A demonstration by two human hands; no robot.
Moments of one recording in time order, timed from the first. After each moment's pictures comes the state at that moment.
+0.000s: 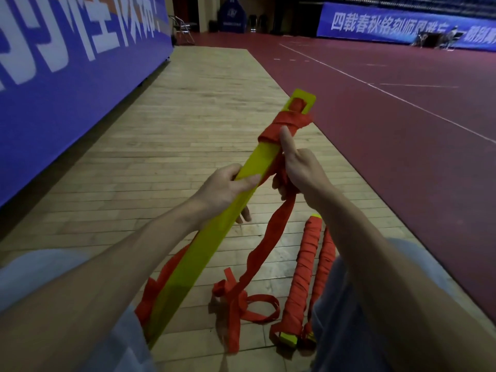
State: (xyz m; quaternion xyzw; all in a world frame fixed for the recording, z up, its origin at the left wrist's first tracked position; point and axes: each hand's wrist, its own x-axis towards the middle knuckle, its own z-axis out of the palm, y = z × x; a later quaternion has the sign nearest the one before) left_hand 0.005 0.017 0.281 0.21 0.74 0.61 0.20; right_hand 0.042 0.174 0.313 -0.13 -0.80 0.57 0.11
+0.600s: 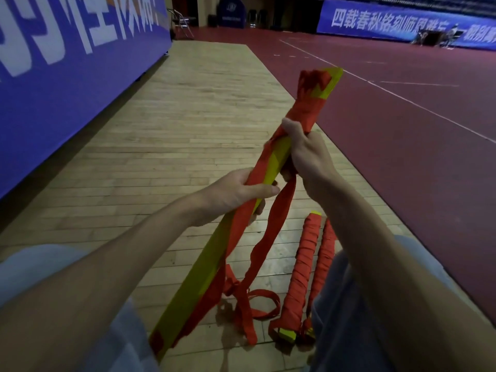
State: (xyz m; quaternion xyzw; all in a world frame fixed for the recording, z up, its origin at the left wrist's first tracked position) left_hand 0.018 0.016 0.295 0.28 0.73 0.55 0.29; right_hand 0.042 0.170 0.323 -0.06 -0.76 0.62 0.19
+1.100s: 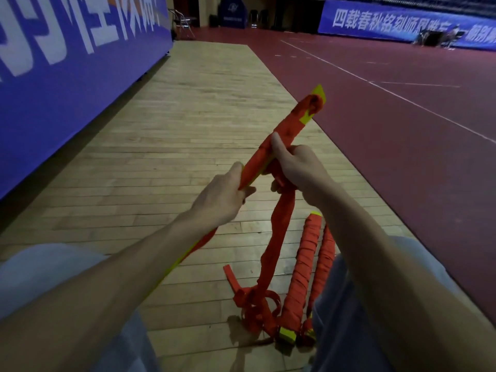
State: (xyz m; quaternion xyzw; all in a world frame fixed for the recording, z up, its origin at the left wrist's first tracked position) left_hand 0.005 0.022 0.265 0.24 0.90 0.35 0.02; right_hand 0.043 0.171 0.313 -0.10 -0.81 0.57 0.10
